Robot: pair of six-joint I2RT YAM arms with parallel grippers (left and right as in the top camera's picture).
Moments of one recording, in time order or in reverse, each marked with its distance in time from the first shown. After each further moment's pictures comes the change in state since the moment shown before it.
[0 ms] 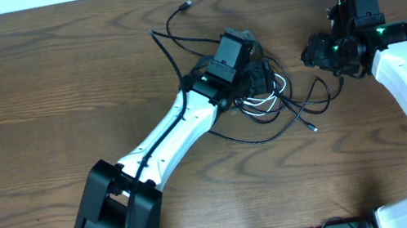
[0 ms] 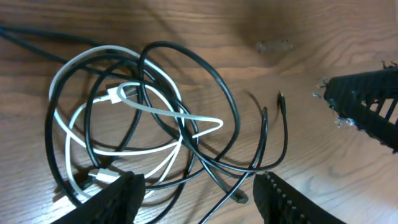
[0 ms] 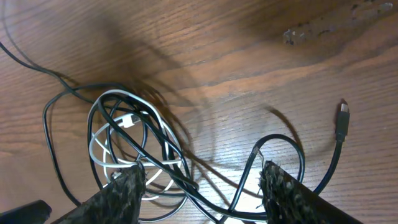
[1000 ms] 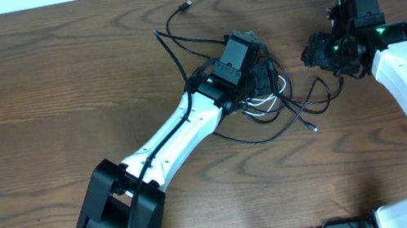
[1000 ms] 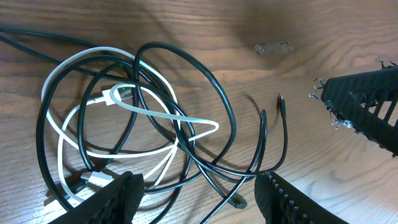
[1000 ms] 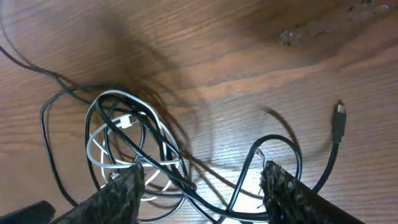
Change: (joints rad) left arm -0.022 0.006 0.000 0.016 -0.032 -0.018; right arm 0.000 0.000 0.000 0.000 0.007 -0.003
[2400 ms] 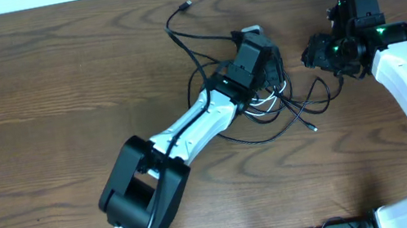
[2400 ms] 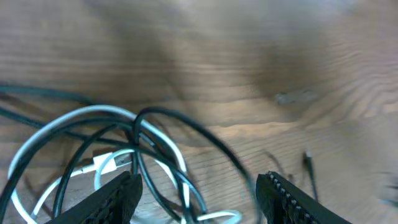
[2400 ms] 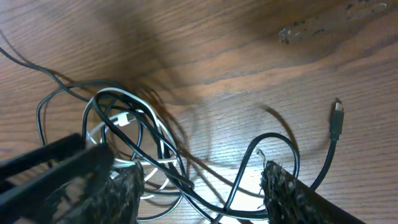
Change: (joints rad) left arm -0.030 0.155 0.000 0.258 -0.163 -0.031; right arm 0.000 0.000 -0.001 -0.008 0.003 -0.008
